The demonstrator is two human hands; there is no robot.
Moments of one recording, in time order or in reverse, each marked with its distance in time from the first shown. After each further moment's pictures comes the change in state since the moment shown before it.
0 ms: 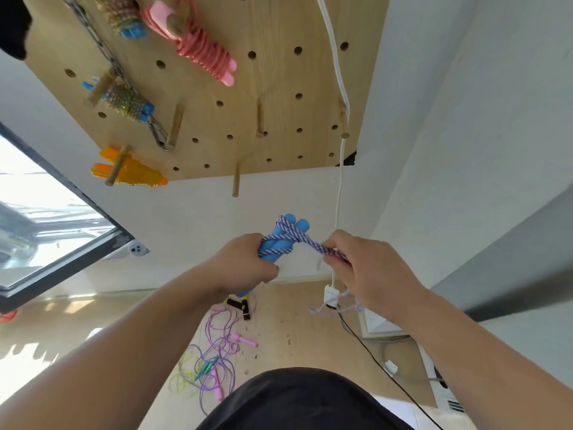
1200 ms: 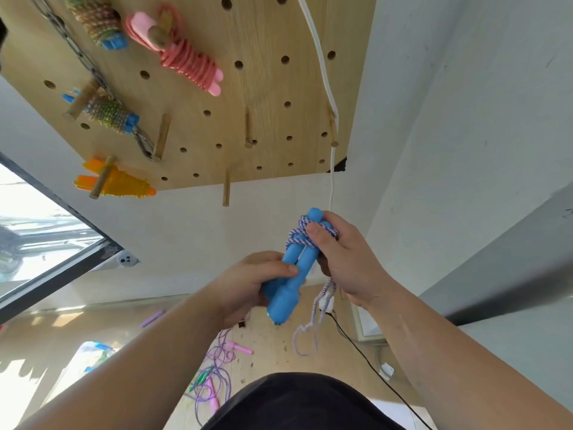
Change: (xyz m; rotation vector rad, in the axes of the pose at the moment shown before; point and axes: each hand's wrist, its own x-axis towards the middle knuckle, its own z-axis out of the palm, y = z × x) left_hand -0.008 0.012 0.019 -0.639 -0.304 -0.062; right_hand 0.039 -0.014 0.012 1.040 0.123 0.227
